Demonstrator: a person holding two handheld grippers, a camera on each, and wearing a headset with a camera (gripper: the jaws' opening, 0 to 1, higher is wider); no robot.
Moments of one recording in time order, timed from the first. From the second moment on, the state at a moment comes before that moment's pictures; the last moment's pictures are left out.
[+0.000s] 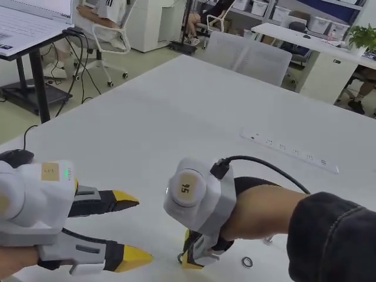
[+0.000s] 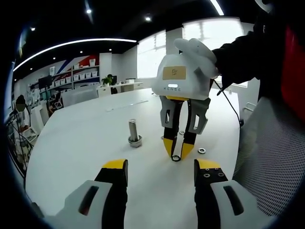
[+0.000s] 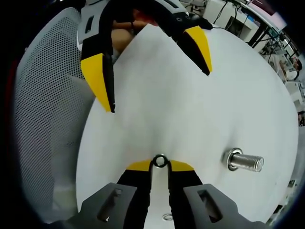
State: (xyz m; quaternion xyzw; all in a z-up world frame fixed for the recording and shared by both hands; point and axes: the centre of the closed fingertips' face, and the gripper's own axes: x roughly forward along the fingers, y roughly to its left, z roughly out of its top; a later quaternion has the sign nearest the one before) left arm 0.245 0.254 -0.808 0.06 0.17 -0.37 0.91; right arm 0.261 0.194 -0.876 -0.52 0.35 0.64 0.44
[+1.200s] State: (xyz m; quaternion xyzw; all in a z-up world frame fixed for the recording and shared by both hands) left arm 0.246 0.251 -0.801 0.07 0.17 -0.38 0.91; right arm 0.276 0.182 -0.855 -0.51 0.36 0.63 0.47
